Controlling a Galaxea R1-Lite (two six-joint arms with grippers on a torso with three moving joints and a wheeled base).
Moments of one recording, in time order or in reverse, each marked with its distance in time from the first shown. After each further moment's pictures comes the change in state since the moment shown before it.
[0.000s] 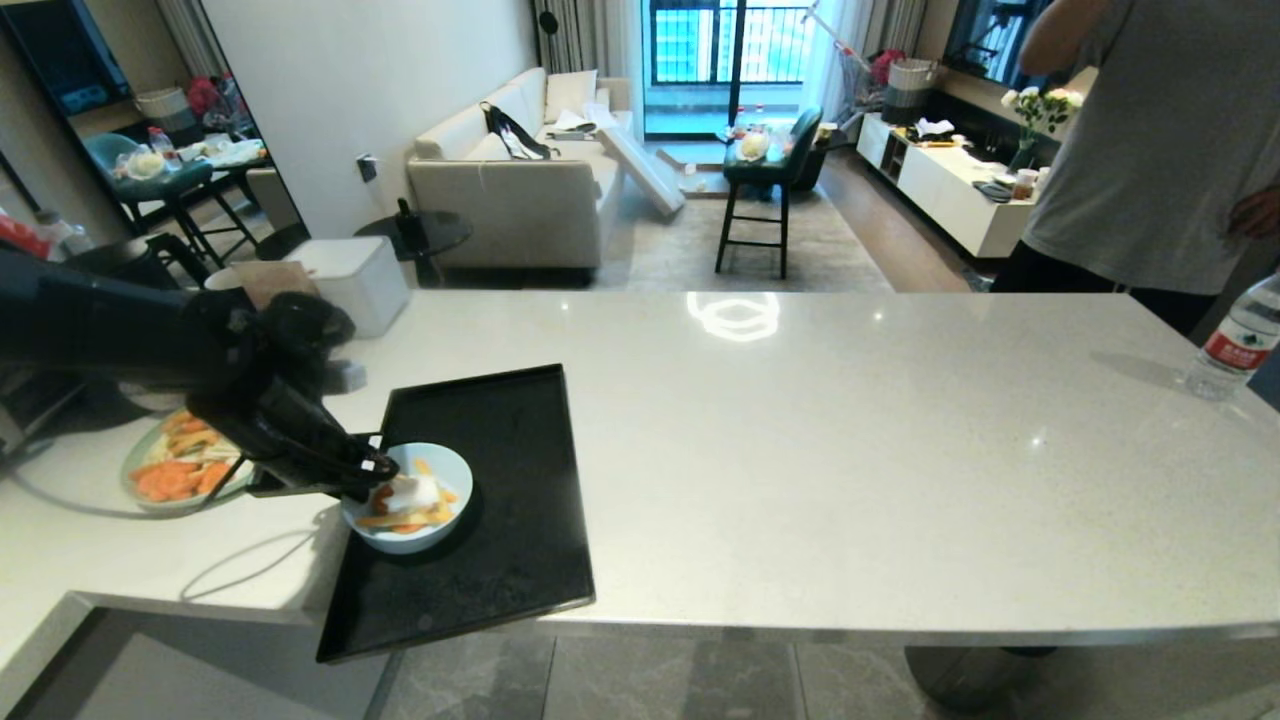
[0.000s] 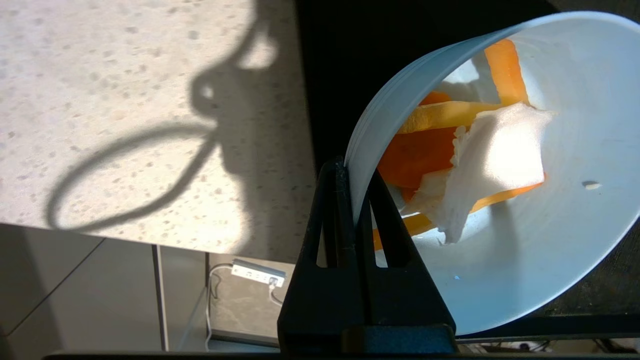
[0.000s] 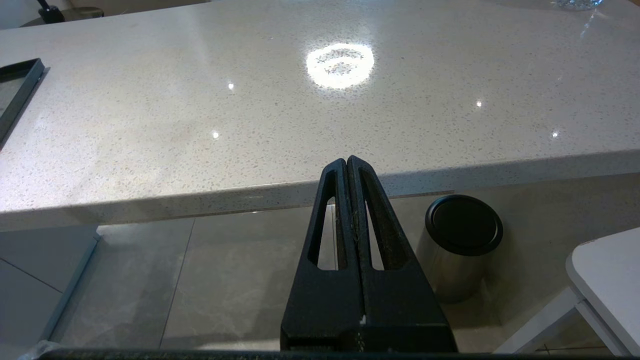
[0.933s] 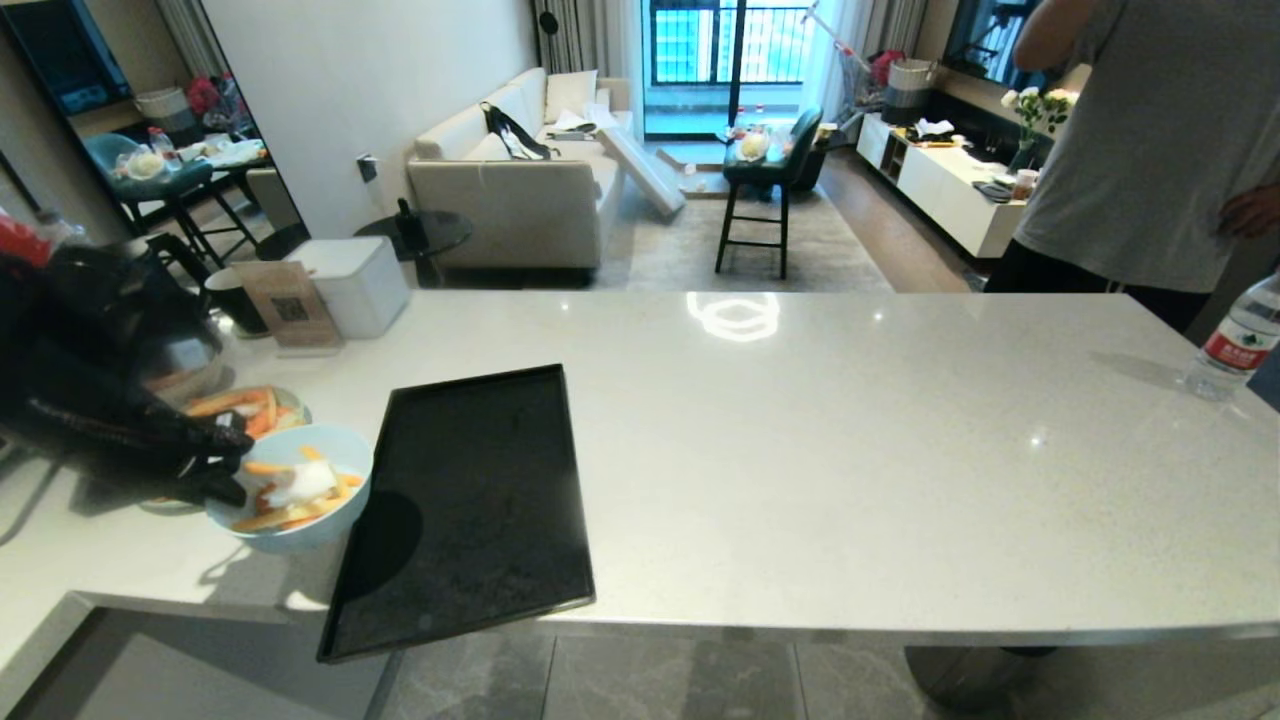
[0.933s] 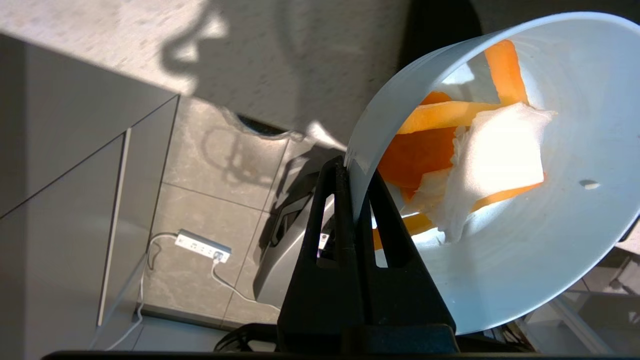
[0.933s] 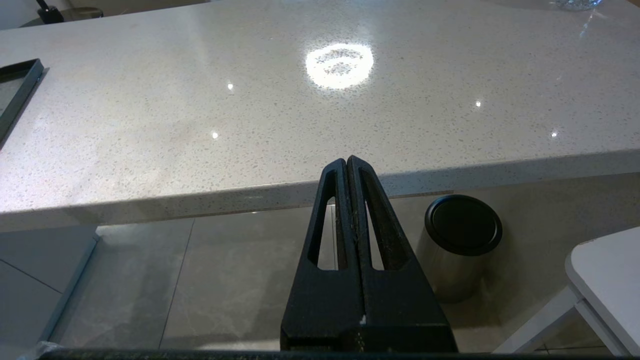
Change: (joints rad) left arm 0.223 -0.246 0.031 0.206 -0.128 -0.023; right arm 0.000 0.000 0.000 0.000 0.000 0.000
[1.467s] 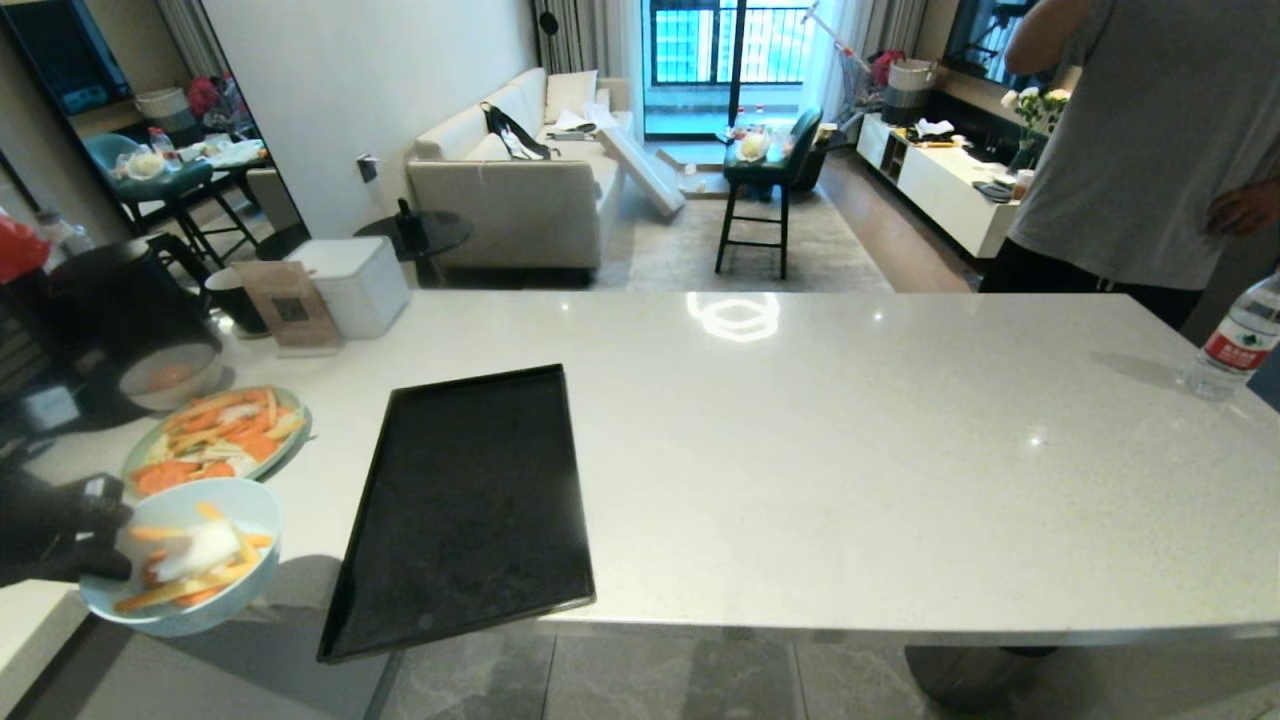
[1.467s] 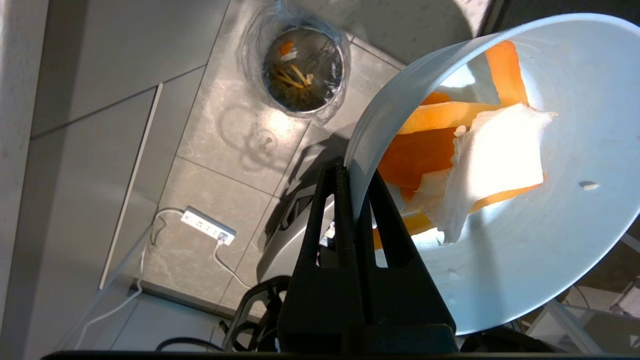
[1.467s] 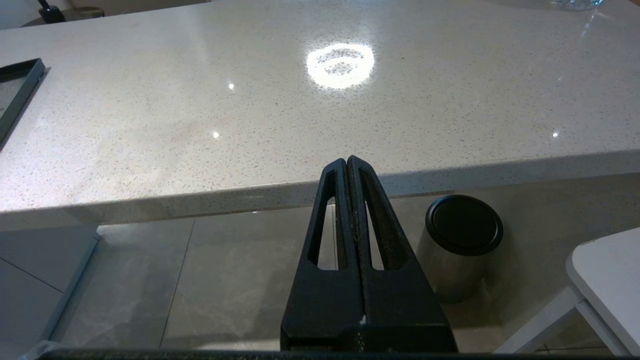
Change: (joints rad) left arm 0.174 -0.221 0.229 -0.005 0.003 0.080; right arm 0.000 0.000 0.000 0.000 0.000 0.000
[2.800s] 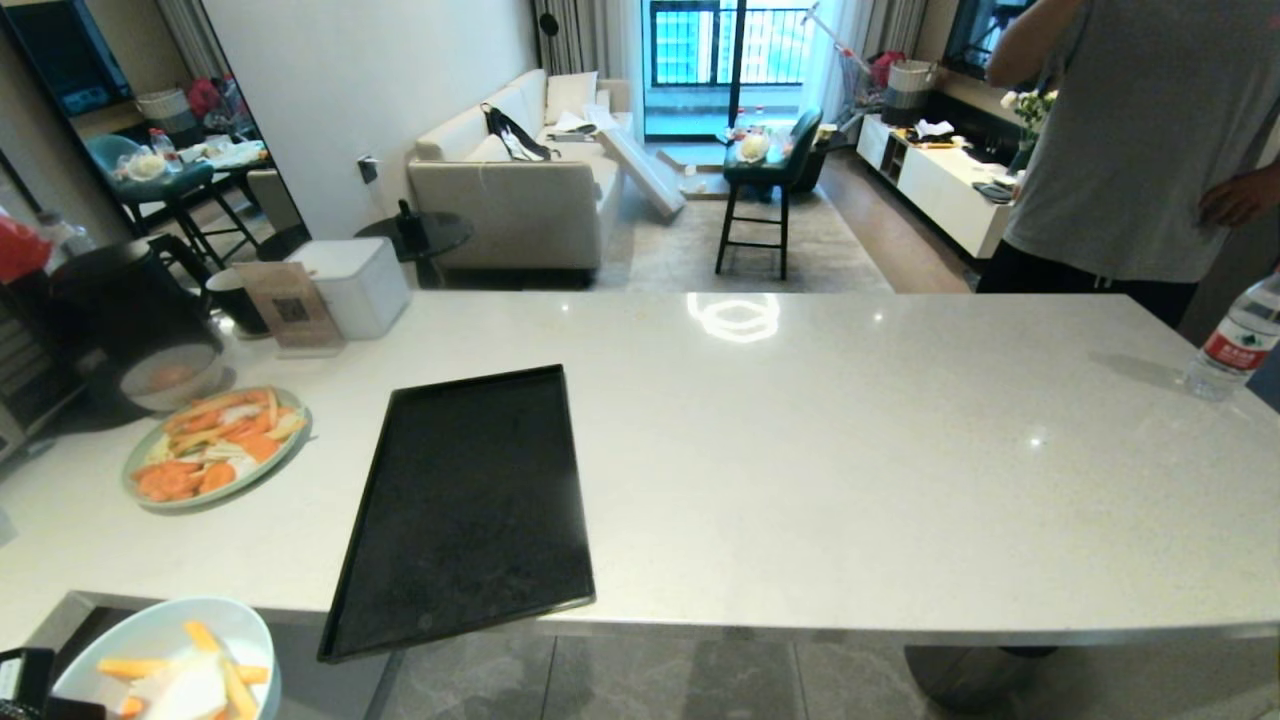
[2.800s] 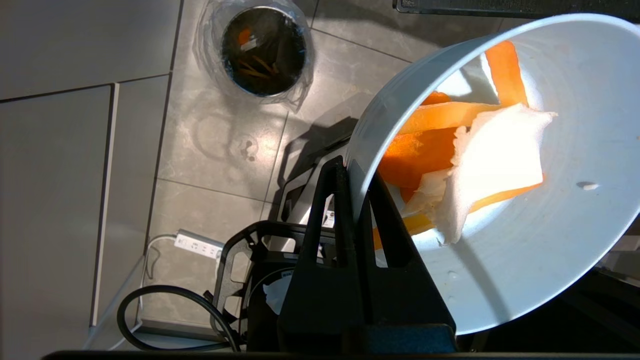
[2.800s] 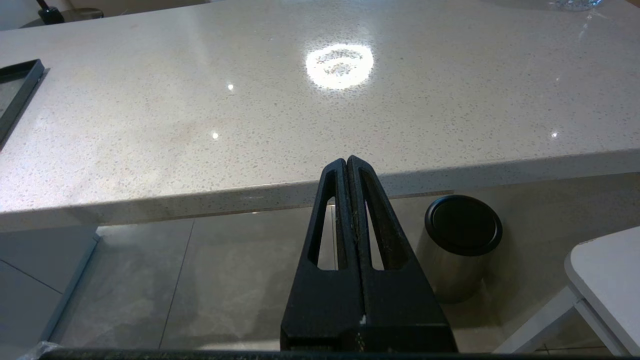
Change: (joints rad) left arm 0.020 -0.407 0.344 0.005 -0.140 0.153; right arm 0.000 0.000 0.000 0.000 0.000 0.000
